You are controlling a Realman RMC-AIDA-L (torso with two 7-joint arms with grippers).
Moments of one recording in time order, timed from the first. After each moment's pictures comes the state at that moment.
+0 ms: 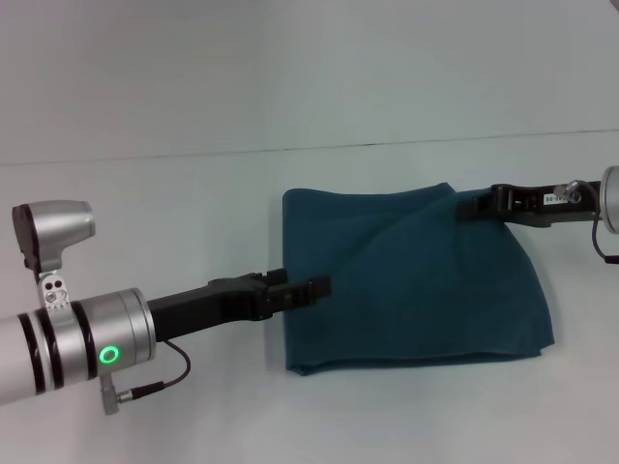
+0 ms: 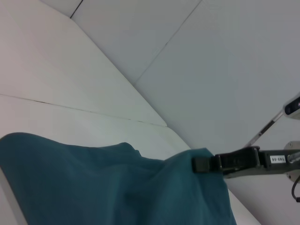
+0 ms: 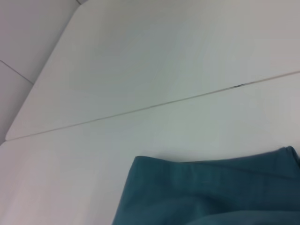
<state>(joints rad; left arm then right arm) -0.54 -2.16 1.11 0.57 1.59 1.19 -1.79 0.74 1.96 -0.60 -0.56 -2.28 -1.19 2.28</state>
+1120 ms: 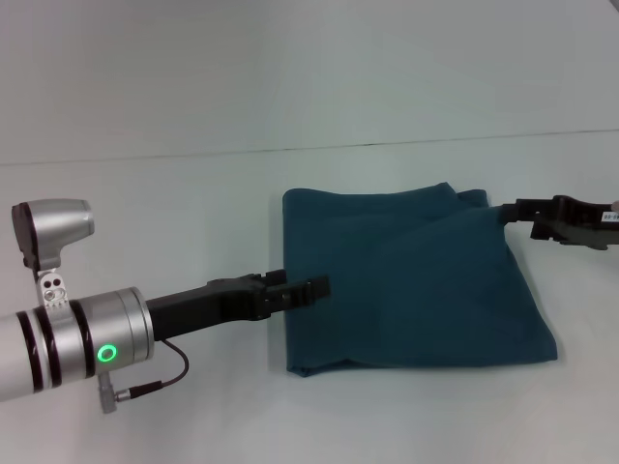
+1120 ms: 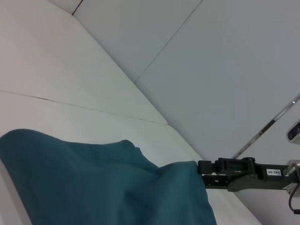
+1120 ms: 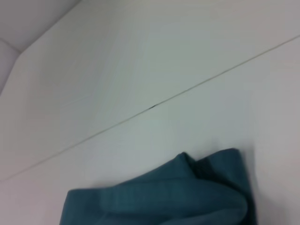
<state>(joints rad) -0.55 -2.15 1.10 0.55 1.60 1.19 -1.80 0.63 1.93 -0.59 -0.54 -2.21 -1.10 2.34</state>
